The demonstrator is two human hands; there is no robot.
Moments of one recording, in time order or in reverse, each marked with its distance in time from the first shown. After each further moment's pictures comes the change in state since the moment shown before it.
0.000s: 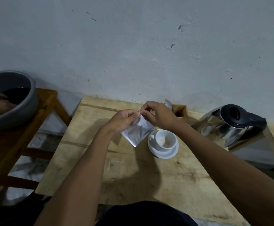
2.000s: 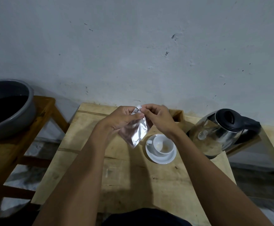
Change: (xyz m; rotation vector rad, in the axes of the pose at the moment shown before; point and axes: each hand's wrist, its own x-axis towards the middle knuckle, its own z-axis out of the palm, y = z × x) left_hand -0.003 0.045 -0.002 -0.068 -0.097 -0.020; right_hand -0.011 -0.023 -0.008 0.677 0.175 0.344
